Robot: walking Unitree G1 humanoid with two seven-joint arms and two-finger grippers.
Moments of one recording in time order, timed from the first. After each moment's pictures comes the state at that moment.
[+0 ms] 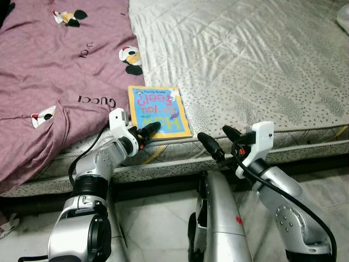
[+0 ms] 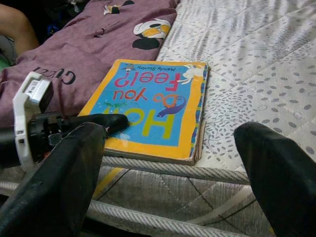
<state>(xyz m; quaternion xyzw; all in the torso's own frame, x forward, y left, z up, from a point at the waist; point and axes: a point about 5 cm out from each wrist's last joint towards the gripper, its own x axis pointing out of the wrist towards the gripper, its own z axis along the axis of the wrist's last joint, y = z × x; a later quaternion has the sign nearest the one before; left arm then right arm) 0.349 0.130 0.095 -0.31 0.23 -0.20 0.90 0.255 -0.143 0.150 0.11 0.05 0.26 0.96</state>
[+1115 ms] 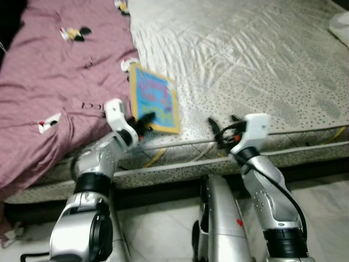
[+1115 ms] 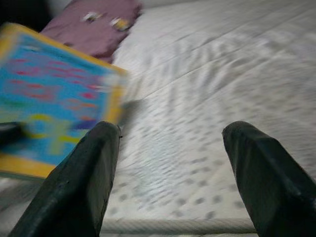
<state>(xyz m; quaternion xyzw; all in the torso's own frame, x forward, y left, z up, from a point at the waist) 0.357 0.140 0.116 -0.25 0.12 -0.18 0.94 0.295 -0.150 0.133 0.08 -0.01 0.10 0.99</state>
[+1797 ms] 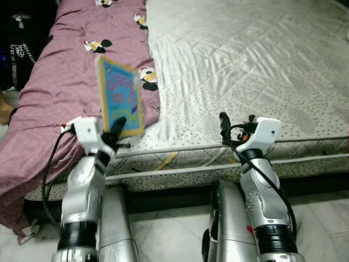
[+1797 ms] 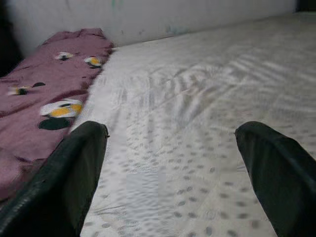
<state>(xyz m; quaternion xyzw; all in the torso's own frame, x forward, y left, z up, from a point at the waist) 0.298 0.176 0.108 -0.13 0.00 -0.08 0.99 0.300 -0.159 0.119 0.08 -0.05 0.01 1.00</state>
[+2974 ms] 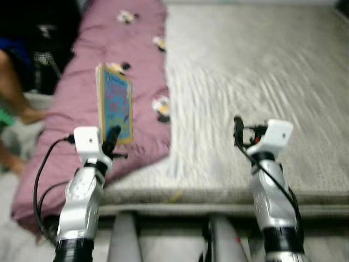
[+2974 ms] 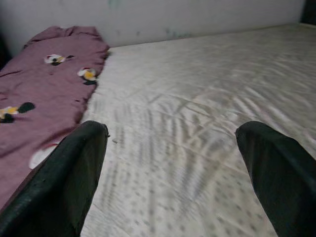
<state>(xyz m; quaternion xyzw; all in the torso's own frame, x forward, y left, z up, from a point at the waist) 0.282 0.175 0.106 -0.05 0.02 -0.05 1.00 0.297 -0.179 0.110 0.06 -0.03 -0.05 1.00</state>
